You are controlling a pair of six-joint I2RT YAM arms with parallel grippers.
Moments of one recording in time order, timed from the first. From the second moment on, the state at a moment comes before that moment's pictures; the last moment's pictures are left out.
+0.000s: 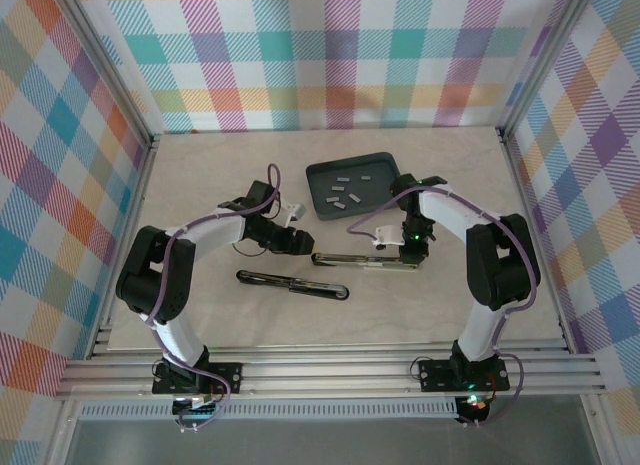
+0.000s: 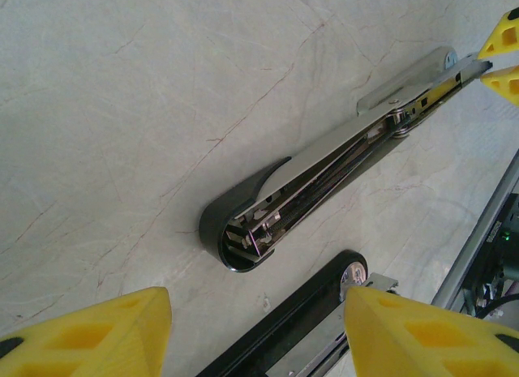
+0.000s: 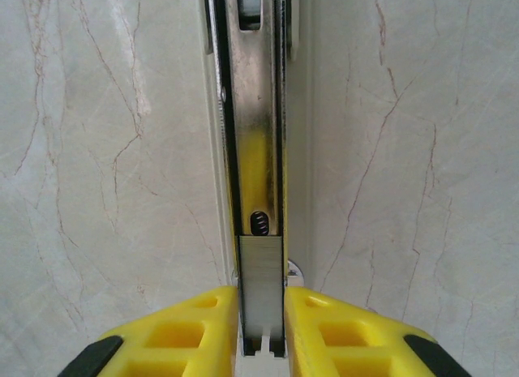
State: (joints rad) left arm -0.40 1.74 1.07 -0.48 0.66 -0.17; right arm 0.35 1.81 1.27 -1.12 0.00 -1.15
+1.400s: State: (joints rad) left arm -0.50 1.53 1.17 -0.64 0.41 0.49; right arm 0.03 1.38 1.05 -0.70 -0.63 0.03
